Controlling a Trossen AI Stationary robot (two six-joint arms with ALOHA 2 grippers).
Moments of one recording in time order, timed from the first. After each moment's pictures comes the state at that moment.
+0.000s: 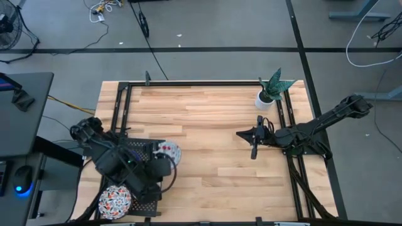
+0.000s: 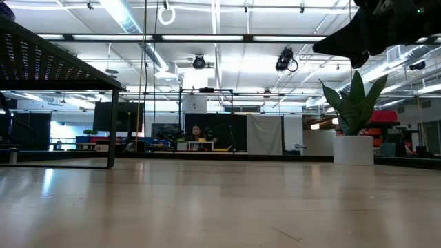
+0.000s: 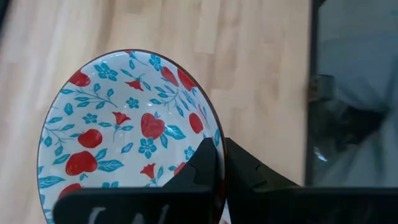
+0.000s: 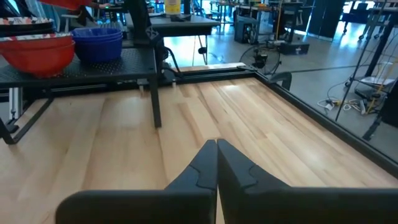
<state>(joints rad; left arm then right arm) -0.70 1.79 2.19 -1.57 -0.44 -0.73 0.39 0.87 0.33 0.33 0.62 0.12</state>
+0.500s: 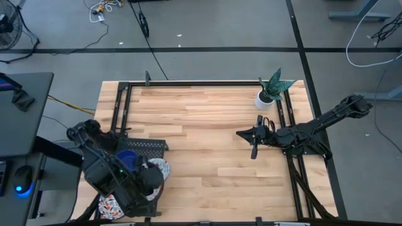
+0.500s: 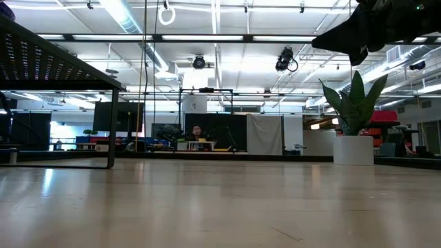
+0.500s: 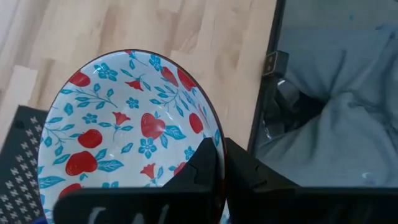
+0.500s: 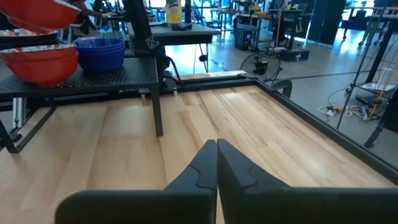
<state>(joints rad) -0.80 1.79 2.19 -1.57 -0.31 -1.00 0.39 0.87 0.33 0.37 0.62 0.10</state>
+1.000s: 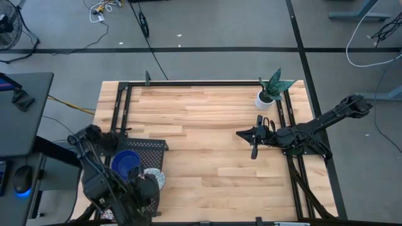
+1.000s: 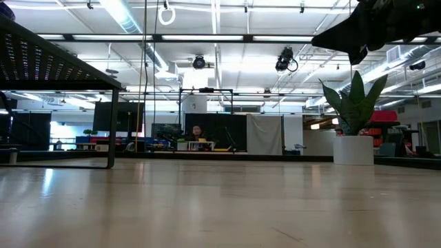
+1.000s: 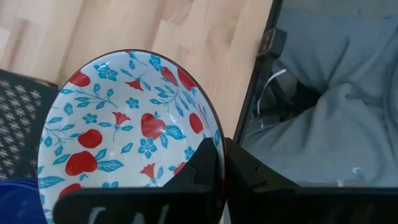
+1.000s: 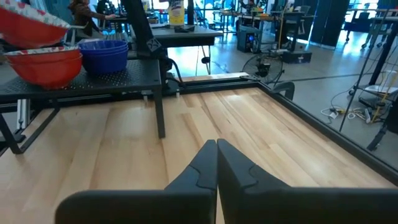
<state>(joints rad) -0.89 1.84 2.18 -1.57 -0.30 -1.16 0.39 0.87 0.33 0.38 0.61 0.10</state>
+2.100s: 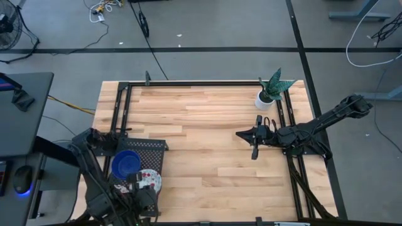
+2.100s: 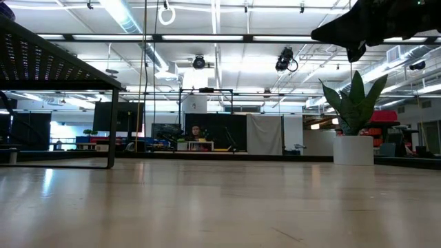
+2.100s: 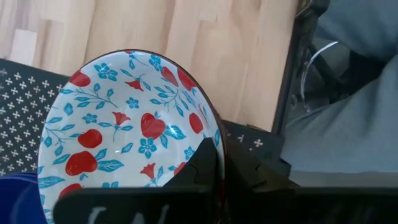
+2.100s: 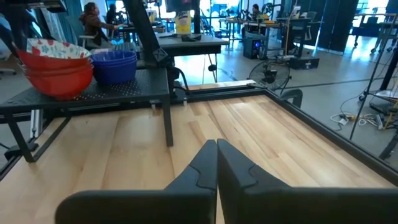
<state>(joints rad) -0.96 1.87 2.03 -1.57 -0.35 -1.14 0.39 0.87 0.33 0.43 0.58 0.09</state>
